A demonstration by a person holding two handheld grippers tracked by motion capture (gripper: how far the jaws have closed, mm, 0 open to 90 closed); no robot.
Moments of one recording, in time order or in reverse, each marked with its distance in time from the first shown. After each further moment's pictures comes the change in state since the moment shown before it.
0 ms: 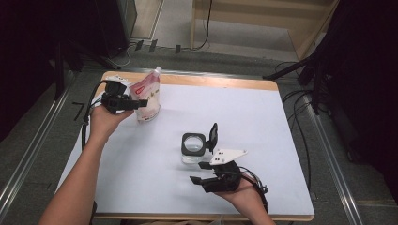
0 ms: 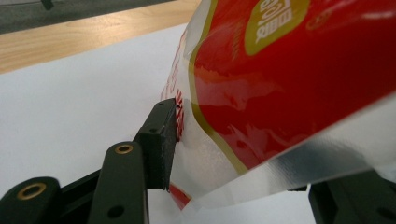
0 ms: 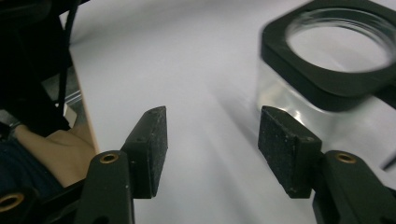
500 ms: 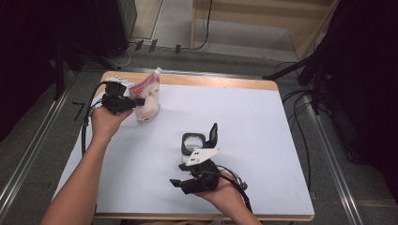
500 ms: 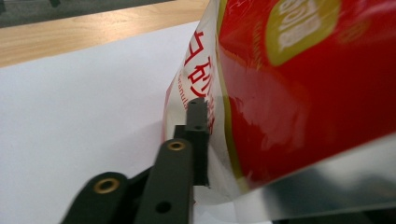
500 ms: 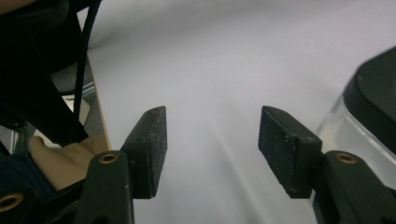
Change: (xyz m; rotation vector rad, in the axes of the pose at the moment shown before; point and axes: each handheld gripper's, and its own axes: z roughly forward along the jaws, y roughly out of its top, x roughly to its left) left arm 0.000 -0.004 0.000 -0.015 0.016 -0.007; right arm 0.023 0.026 0.041 0.047 0.054 -0.017
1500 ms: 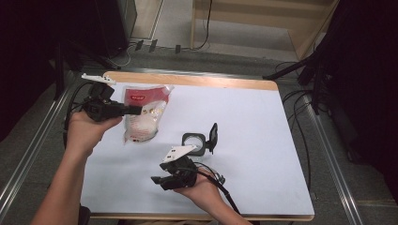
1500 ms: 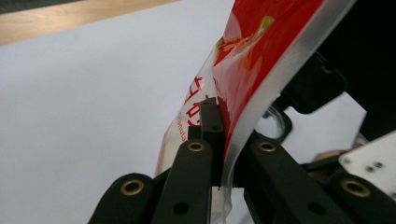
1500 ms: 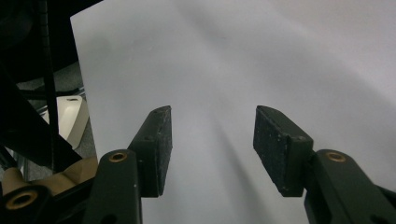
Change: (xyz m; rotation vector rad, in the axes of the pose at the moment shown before) left arm -0.064 0.012 -0.097 0.075 -0.250 0.024; right arm 0.011 0.022 0.053 0.019 0.019 -0.011
